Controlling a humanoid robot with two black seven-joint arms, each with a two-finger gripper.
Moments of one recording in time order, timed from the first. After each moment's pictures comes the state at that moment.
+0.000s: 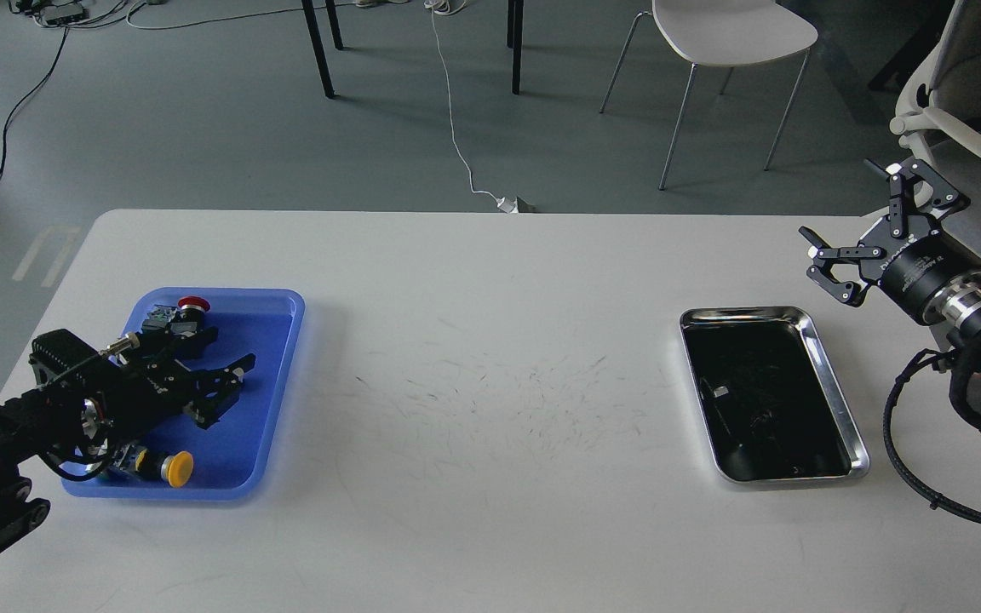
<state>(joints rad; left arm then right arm) -0.48 0.72 -0.43 -0.93 1.97 0.39 -0.39 0.58 -0.70 0.67 0.96 0.21 0.39 0.12</state>
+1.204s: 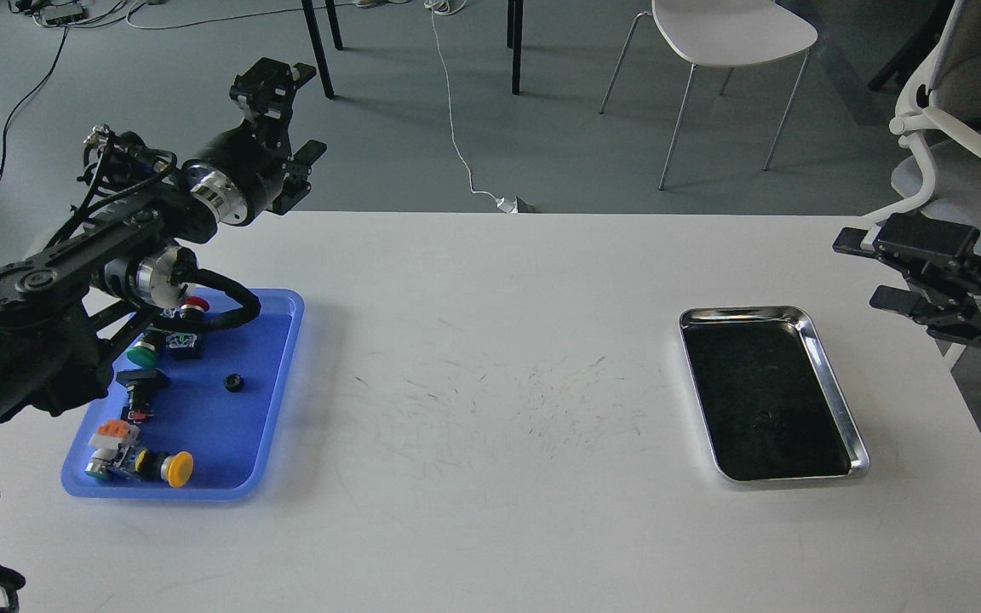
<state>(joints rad) -0.90 0.44 -0.54 -0.94 0.34 -0.03 -0.19 0.76 -1.39 0.39 1.72 -0.73 0.38 0.06</state>
